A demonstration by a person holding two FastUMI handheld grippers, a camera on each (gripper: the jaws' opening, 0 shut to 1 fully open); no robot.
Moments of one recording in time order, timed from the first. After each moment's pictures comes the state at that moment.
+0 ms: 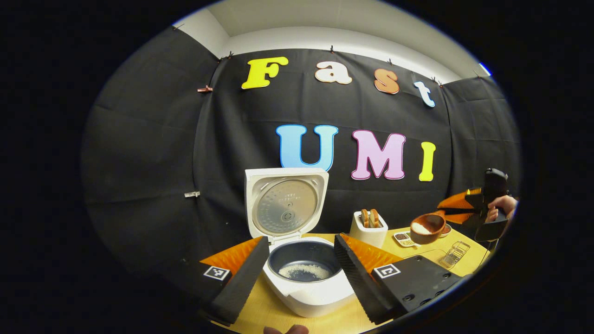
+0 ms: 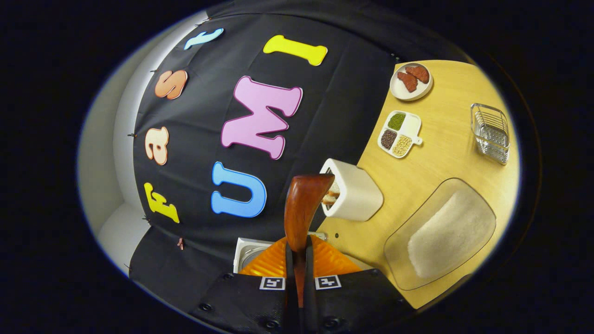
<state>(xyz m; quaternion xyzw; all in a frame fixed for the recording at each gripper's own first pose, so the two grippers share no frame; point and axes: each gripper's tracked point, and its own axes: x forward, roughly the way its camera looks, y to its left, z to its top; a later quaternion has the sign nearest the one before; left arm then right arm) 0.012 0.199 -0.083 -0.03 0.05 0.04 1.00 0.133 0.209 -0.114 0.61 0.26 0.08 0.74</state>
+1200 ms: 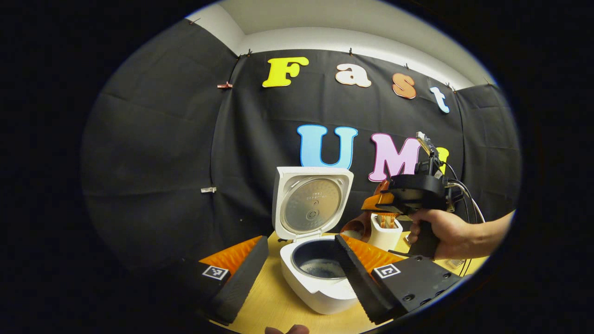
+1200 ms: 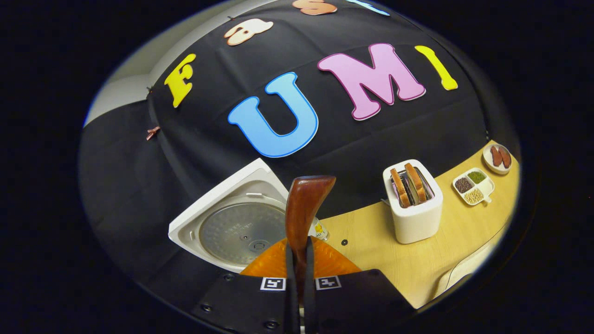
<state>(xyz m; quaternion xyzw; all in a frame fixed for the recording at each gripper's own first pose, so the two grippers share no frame) 0.002 0.254 -0.088 -0.06 0.05 0.08 0.99 0.187 0.454 -0.108 0.28 0.24 0.19 0.91</state>
